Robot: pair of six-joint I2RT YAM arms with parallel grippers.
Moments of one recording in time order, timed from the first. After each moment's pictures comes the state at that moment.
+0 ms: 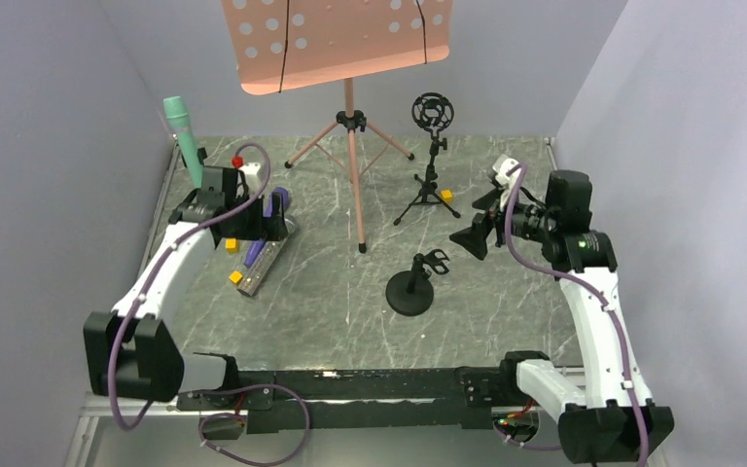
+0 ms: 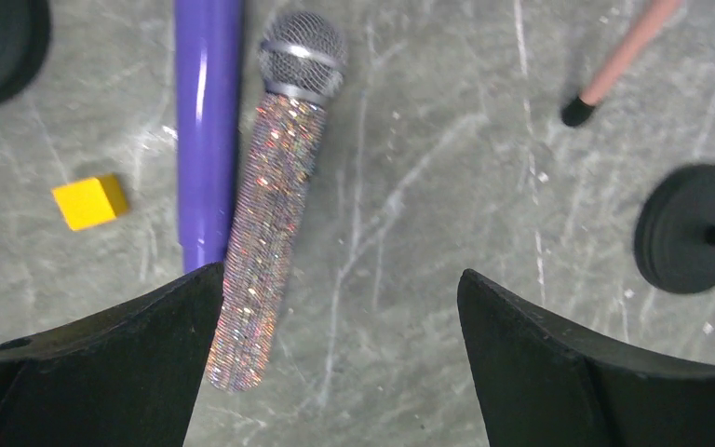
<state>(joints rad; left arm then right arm) -0.11 1.26 1.02 -0.62 0.23 -0.09 0.06 1.01 1.17 -0.75 -0.85 -0.48</state>
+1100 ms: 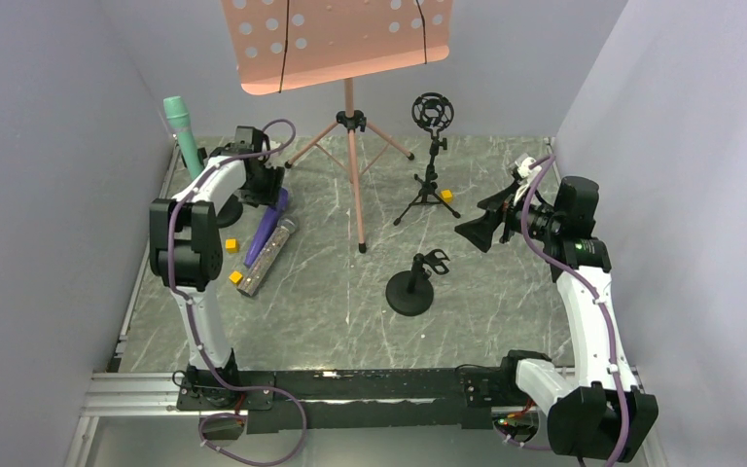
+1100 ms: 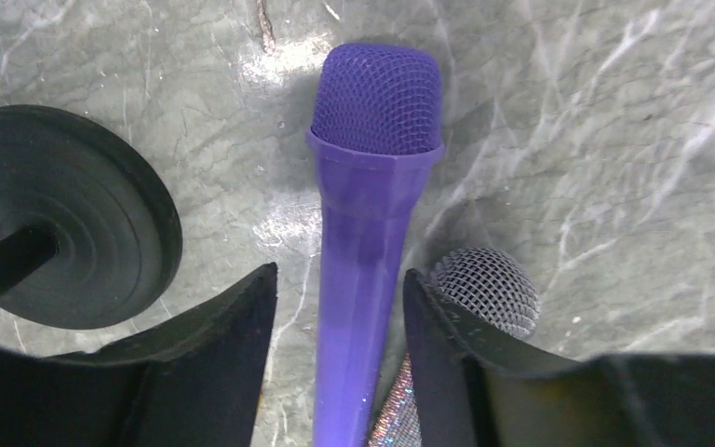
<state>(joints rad) -0.09 2.01 1.61 -0.70 0.03 0.07 -0.12 1.00 0.93 -0.39 -1.00 -0.20</state>
